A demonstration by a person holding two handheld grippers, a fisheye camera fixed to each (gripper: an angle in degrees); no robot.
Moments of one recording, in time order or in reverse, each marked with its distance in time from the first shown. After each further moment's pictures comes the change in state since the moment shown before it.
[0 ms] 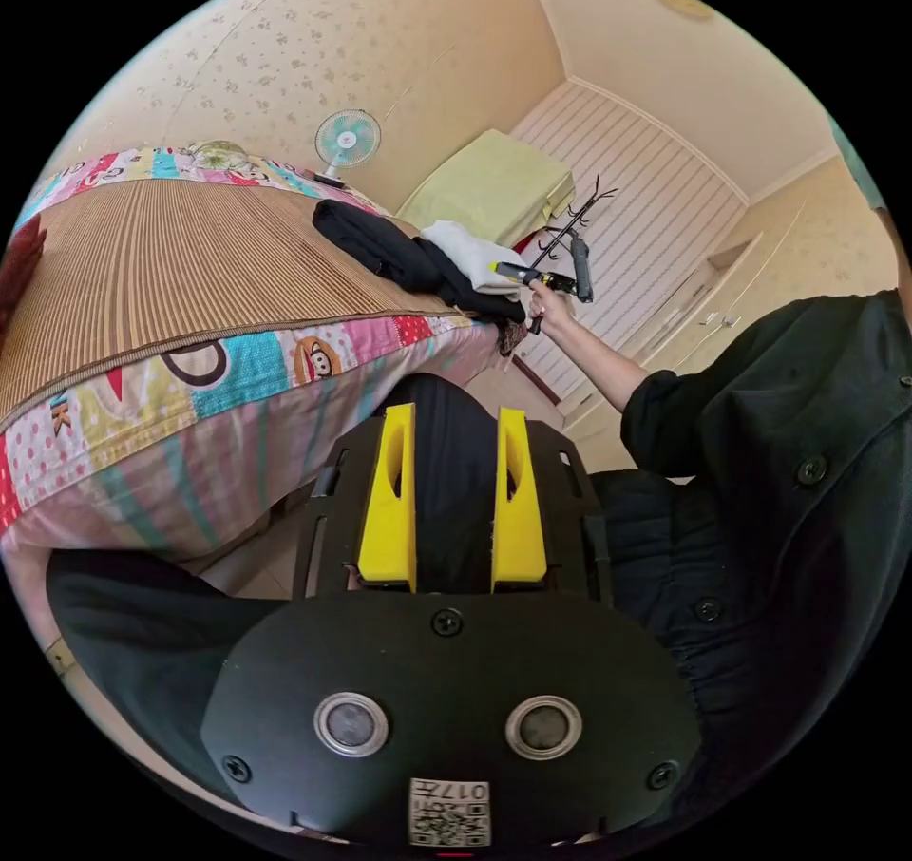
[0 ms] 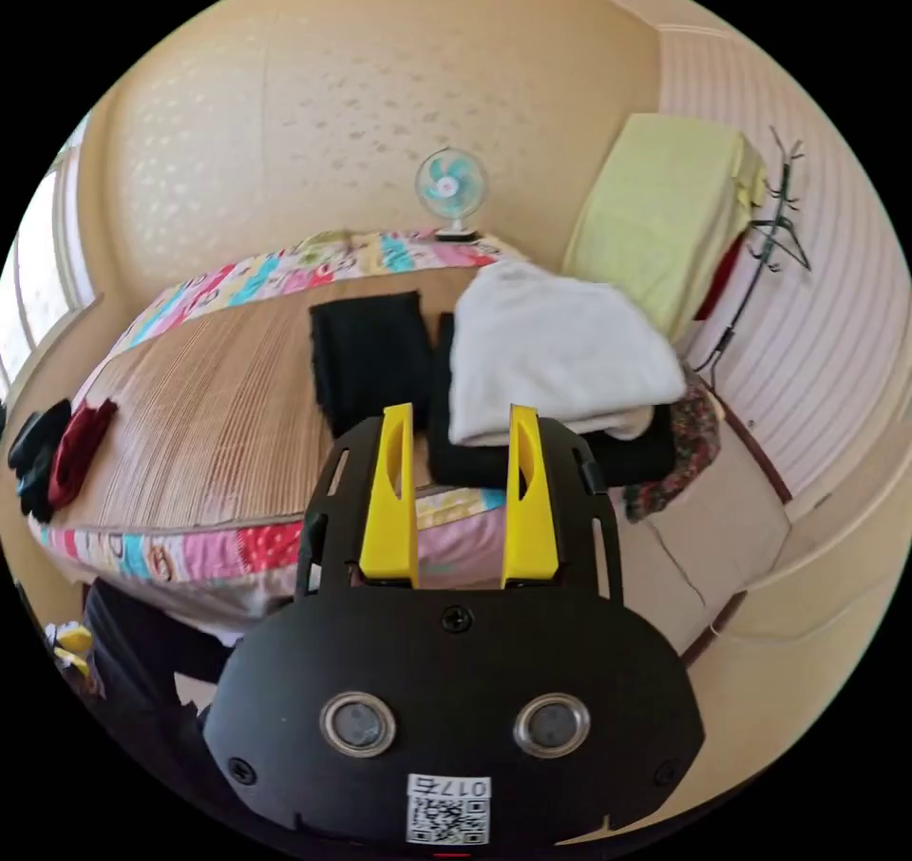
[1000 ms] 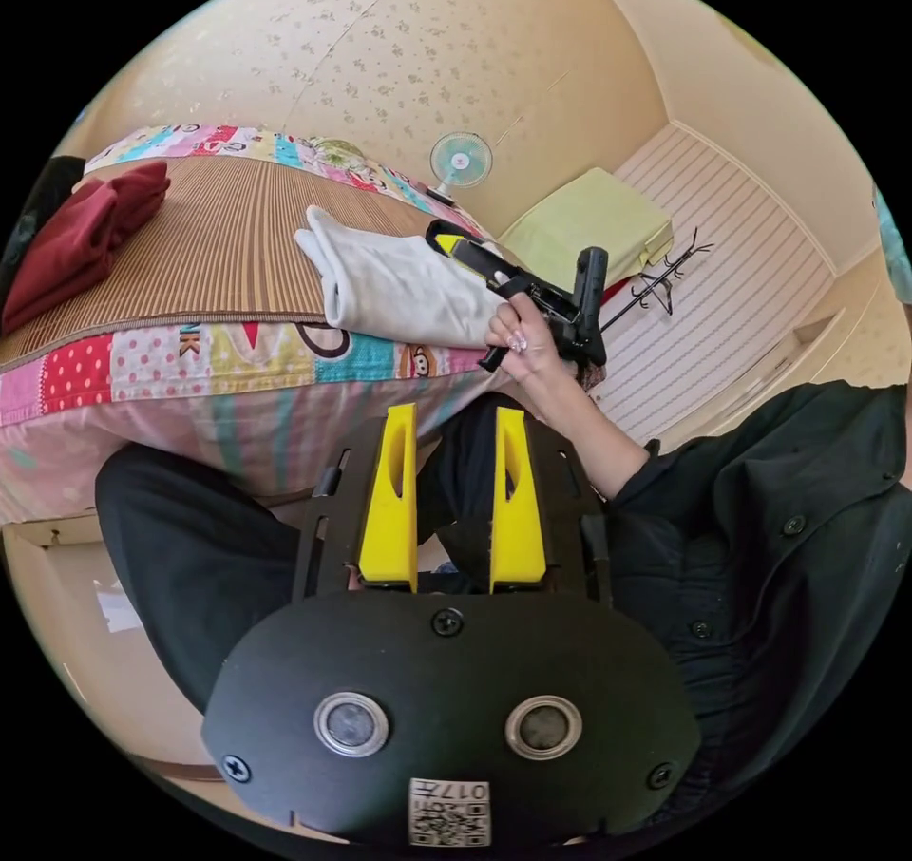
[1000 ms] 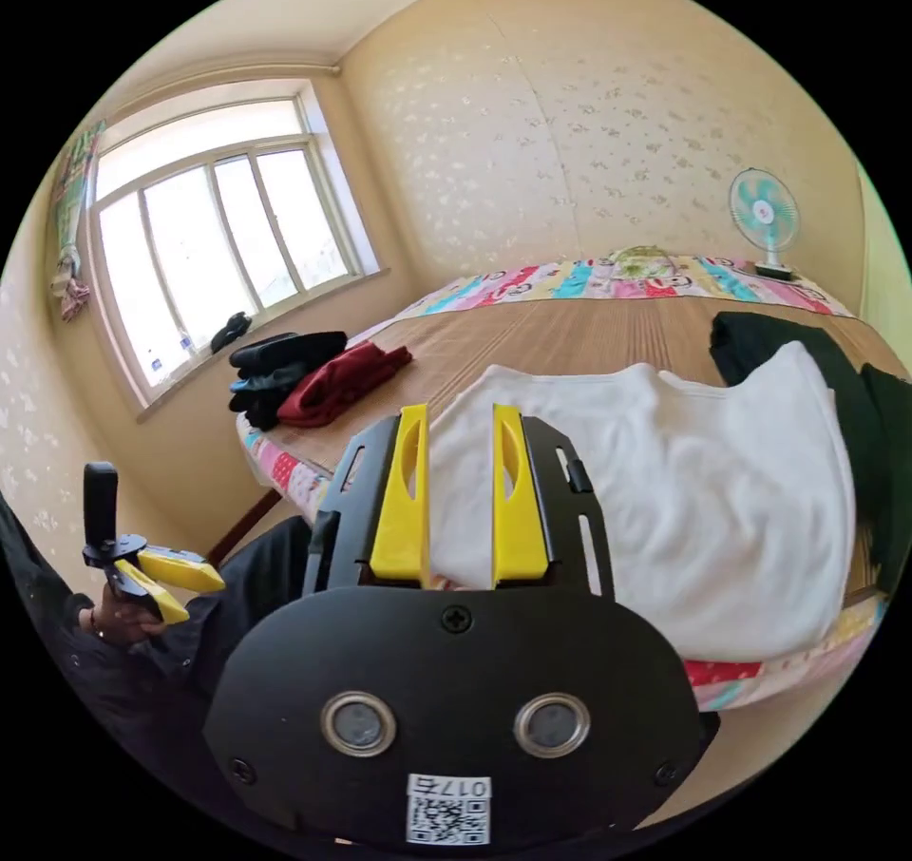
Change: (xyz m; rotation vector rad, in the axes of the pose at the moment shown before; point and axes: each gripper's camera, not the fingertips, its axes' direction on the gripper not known) left arm -0.009 -0.009 -0.042 0.092 -0.230 -0.269; right arm -0.339 0.101 -0.027 -0.016 -0.830 -0.325
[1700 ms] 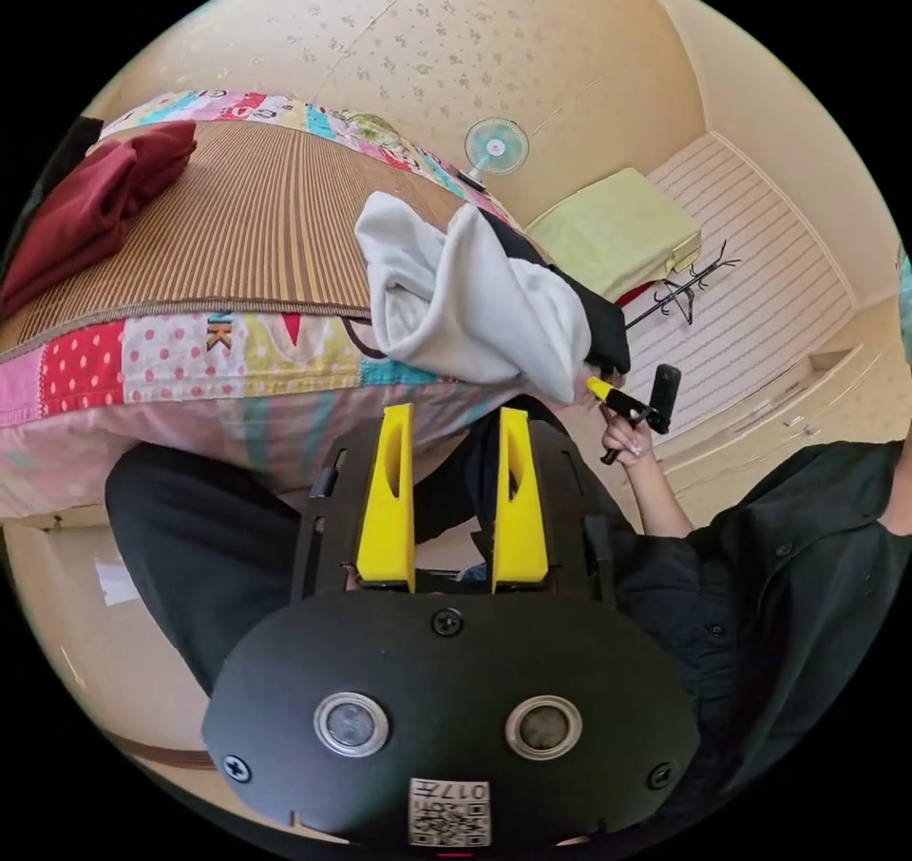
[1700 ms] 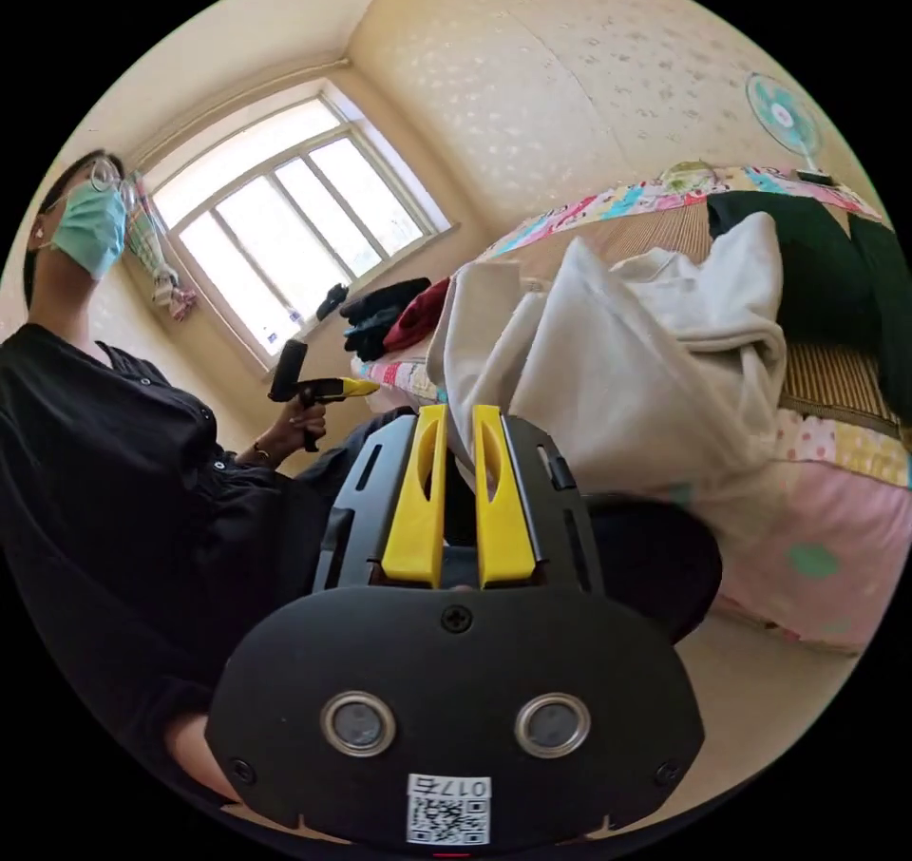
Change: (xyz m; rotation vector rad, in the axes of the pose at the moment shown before) left arm -0.002 -0.085 0.011 -0.049 -0.051 0.010; right arm 0.086 0.102 -0.160 -0.068 -0.469 0.041
